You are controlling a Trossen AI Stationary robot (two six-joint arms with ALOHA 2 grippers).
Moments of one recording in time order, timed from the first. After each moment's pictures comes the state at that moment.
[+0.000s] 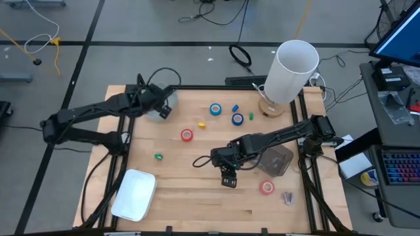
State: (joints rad) left arm 0.44 1.09 0.91 -0.76 -0.55 -0.28; right arm 0.23 1.86 1.57 -0.91 -0.15 0.46
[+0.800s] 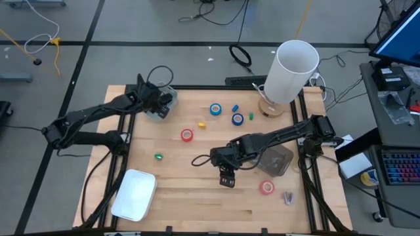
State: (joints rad) left arm 0.72 1.11 0.65 -0.45 -0.26 -0.13; right arm 0.23 1.86 1.57 -0.88 -0.15 0.49
